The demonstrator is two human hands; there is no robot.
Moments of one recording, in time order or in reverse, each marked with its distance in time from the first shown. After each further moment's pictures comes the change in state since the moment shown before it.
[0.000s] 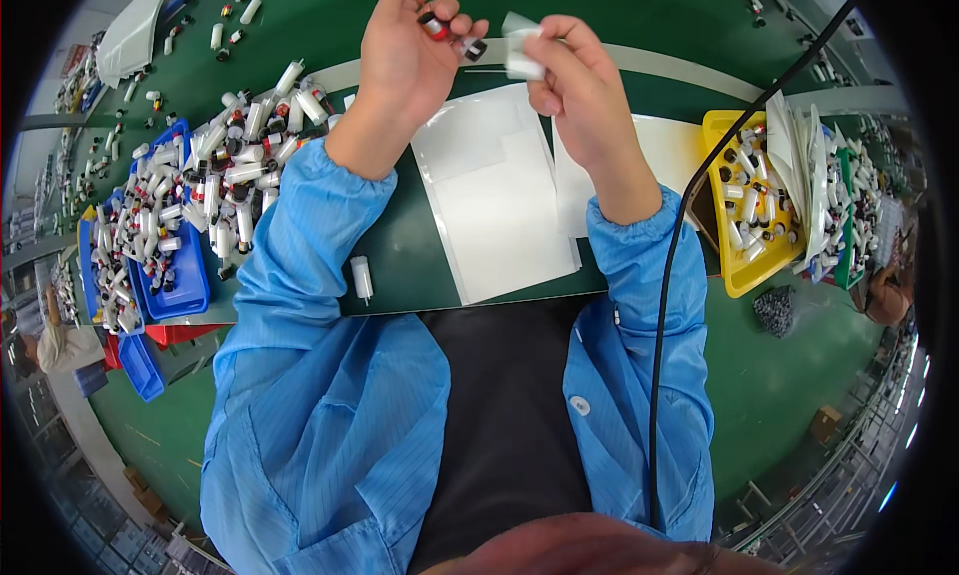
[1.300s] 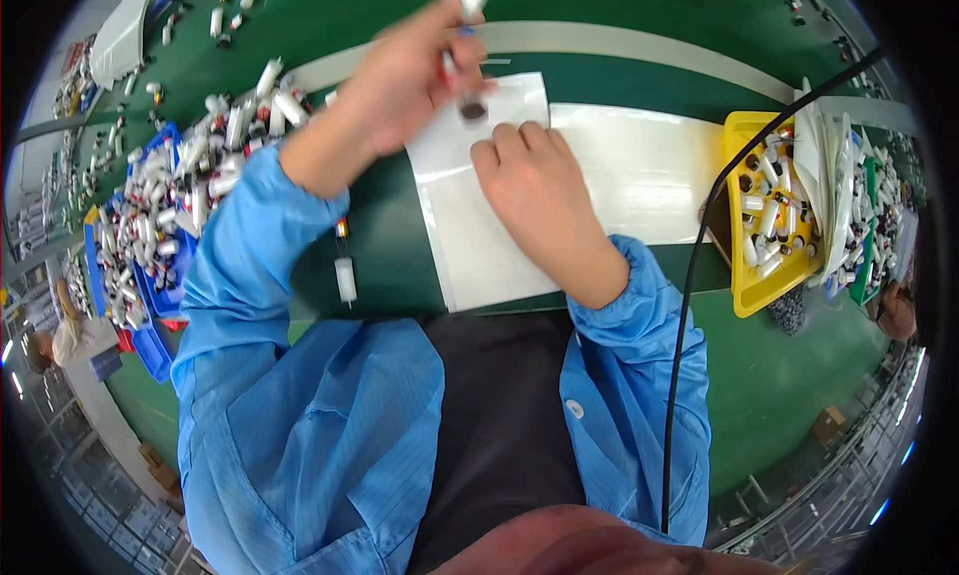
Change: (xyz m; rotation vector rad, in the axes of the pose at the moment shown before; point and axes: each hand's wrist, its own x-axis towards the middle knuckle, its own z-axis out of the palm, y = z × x) left_hand -0.011 -0.006 0.002 0.339 -0.053 -0.454; right_hand -0.068 0.032 0.012 -1.869 -0.328 -0.497
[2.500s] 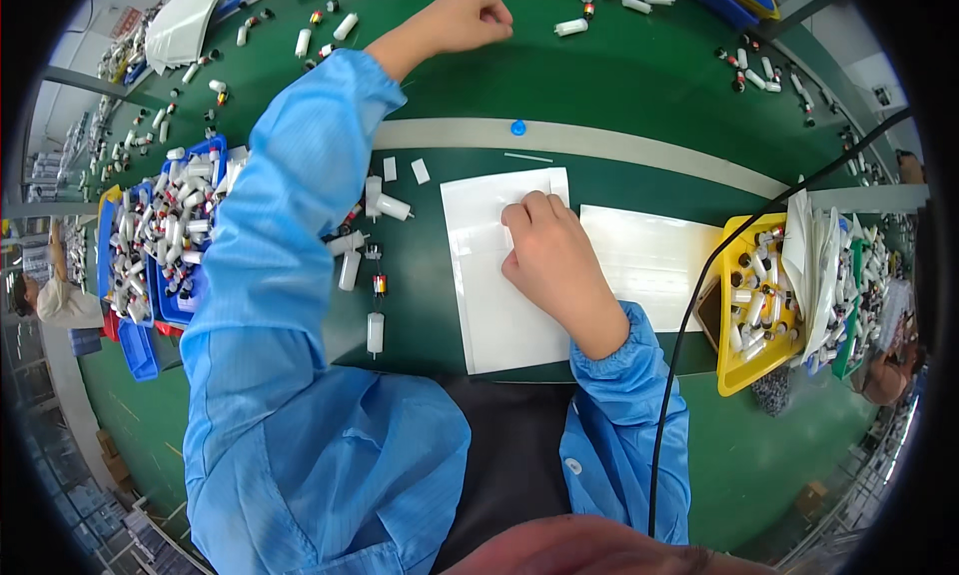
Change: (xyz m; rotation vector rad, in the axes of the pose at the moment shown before) left_hand 0.136 0.108 -0.092 1.423 0.113 0.485; right_hand 0.030 0.008 0.015 0.310 0.038 0.064
